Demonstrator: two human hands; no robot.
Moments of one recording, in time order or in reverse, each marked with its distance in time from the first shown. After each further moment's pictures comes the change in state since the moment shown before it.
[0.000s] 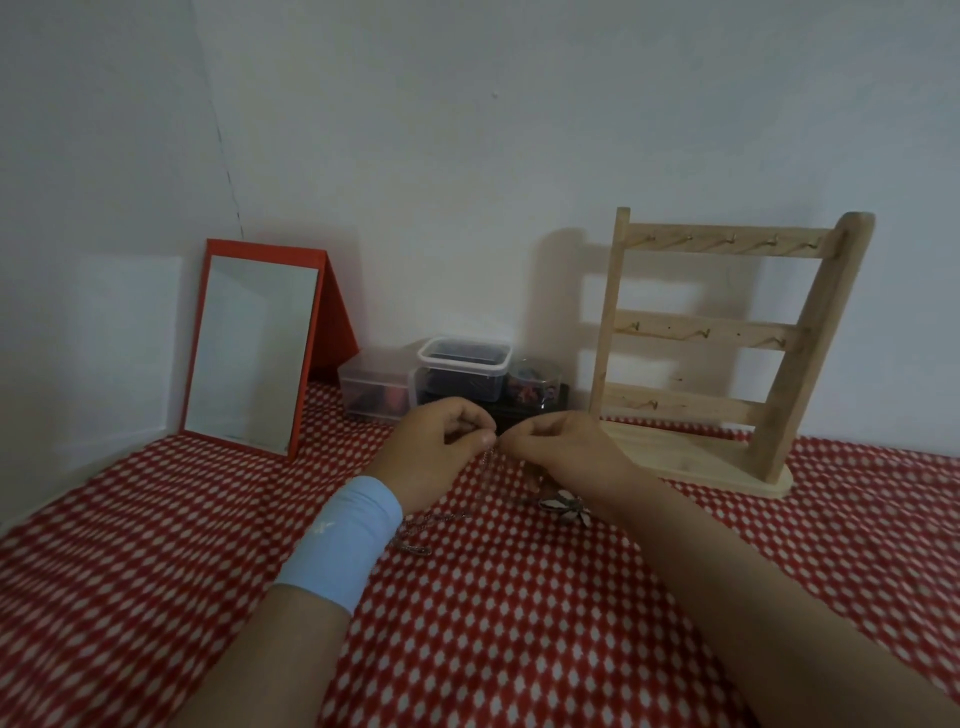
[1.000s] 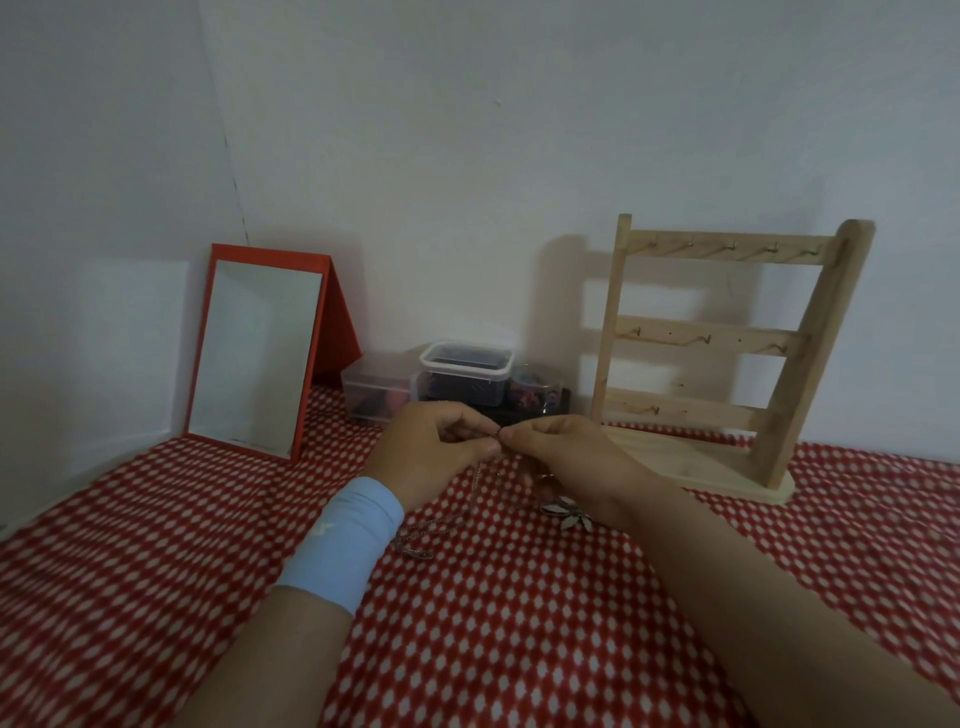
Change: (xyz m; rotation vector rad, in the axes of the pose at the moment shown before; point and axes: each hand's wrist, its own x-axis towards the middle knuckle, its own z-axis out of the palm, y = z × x) left_hand -0.003 0.005 -0.005 -0.056 0.054 0.019; right_hand 0.001 -0.002 0.000 0.143 -0.070 0.029
